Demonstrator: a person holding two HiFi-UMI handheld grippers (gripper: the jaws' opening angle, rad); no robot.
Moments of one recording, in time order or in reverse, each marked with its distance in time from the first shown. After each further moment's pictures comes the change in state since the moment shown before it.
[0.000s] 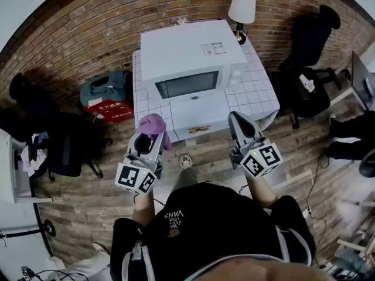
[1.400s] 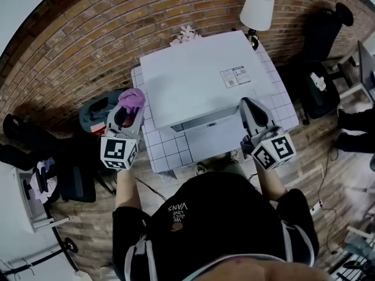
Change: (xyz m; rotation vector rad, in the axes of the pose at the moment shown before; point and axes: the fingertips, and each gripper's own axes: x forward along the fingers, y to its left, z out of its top) left arm 0.176 0.251 0.025 0.373 0.246 0.001; right arm 0.193 -0.078 0.032 -0.052 -0.013 -0.116
